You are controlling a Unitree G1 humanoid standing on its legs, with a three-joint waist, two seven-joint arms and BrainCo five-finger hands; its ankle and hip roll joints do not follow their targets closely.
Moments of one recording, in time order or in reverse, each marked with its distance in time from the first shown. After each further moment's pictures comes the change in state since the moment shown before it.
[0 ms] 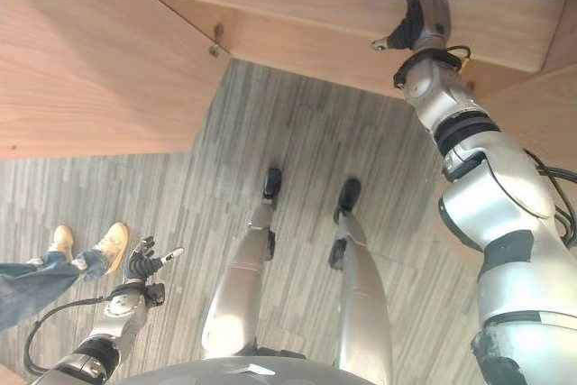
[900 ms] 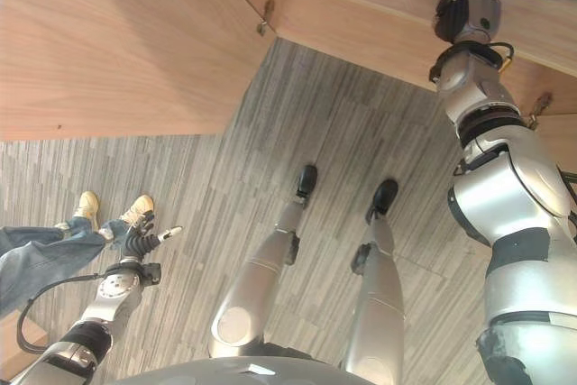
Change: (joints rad) left arm -0.019 0.075 0.012 -0.131 -0.003 0.006 -0.017; right arm -0.030 -0.038 -0.083 0.160 -0.047 0.049 0.005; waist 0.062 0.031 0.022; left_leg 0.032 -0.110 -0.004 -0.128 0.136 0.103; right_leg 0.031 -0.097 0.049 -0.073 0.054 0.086
